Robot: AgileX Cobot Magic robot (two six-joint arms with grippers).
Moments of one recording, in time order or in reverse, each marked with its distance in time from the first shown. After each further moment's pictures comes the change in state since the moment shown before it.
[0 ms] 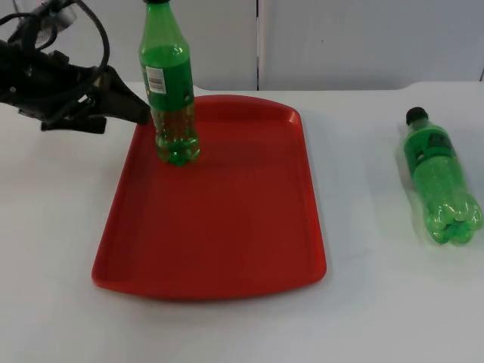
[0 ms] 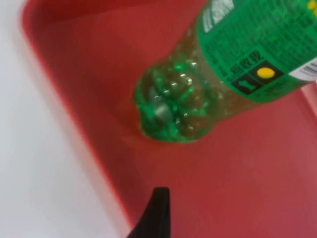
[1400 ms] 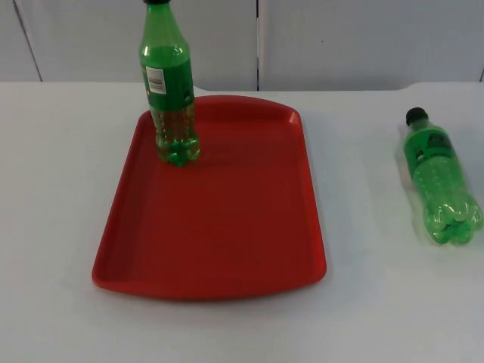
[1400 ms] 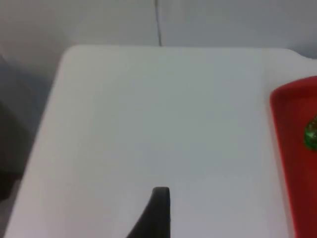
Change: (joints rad) right arm 0.000 0.000 0.000 0.000 0.008 0.000; left arm 0.000 -1.176 0.355 1.209 -0.093 -1.267
